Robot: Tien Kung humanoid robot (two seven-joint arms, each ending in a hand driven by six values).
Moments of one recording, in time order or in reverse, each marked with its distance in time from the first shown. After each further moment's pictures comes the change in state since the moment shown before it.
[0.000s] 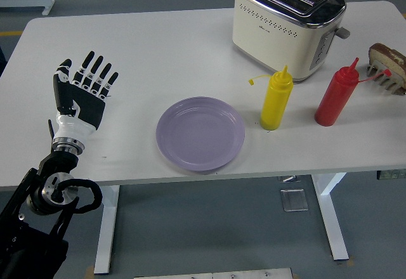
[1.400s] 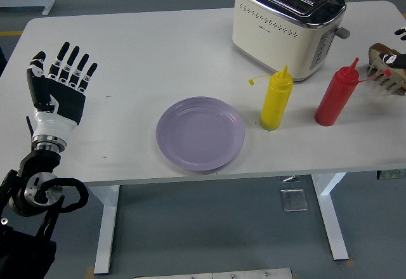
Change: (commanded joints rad) left arm 0.025 0.013 -0.045 -0.059 0.011 0.010 0.005; right arm 0.138 -0.033 -0.307 -0.001 -0.868 0.316 -0.233
